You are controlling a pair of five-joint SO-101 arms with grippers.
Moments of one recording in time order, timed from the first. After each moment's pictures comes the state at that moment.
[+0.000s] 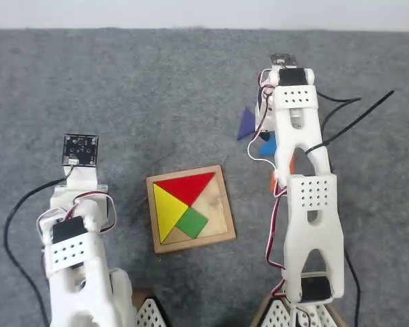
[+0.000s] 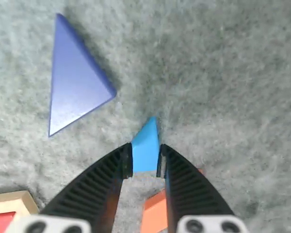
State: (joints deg) left arm -26.6 -52.5 77.8 41.3 -14.1; right arm -9.4 60.3 -65.0 100.5 -7.2
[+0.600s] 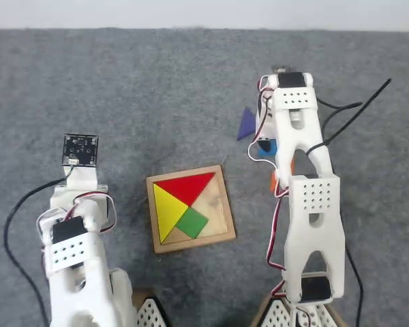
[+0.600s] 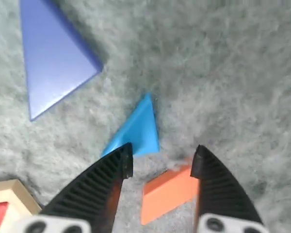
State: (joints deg) left arm -26.6 -52.5 77.8 41.3 -14.1; right arm -9.4 56.1 -54.0 98.7 -9.5
